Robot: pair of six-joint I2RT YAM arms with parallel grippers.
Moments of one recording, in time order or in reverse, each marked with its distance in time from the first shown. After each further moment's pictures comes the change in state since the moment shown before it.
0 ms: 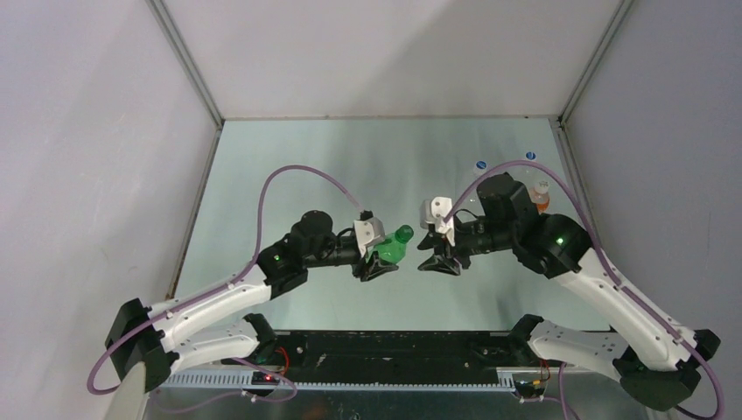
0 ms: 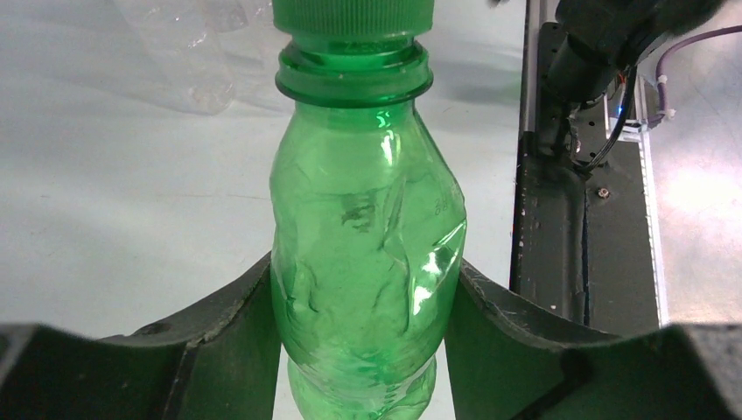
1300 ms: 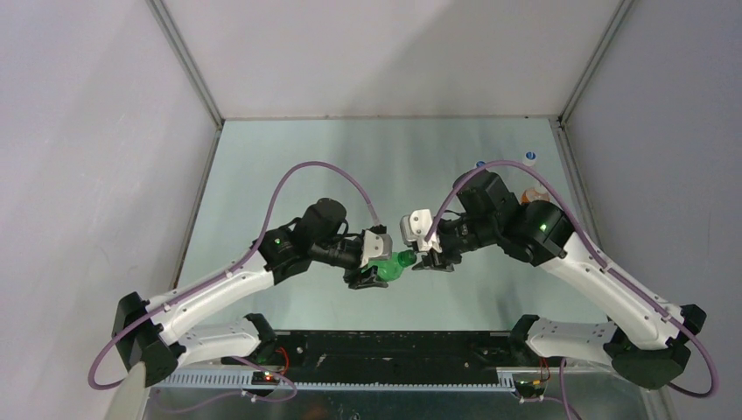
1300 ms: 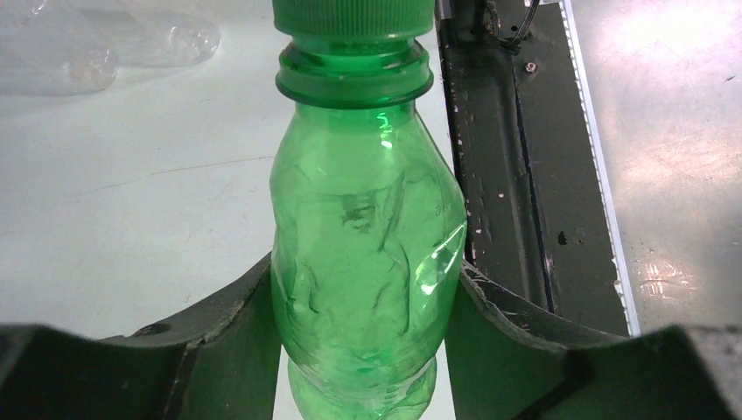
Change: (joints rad) left arm 0.009 0.073 0.209 -0.481 0.187 0.306; right arm 0.088 0.111 0.147 -0.142 0.061 -0.271
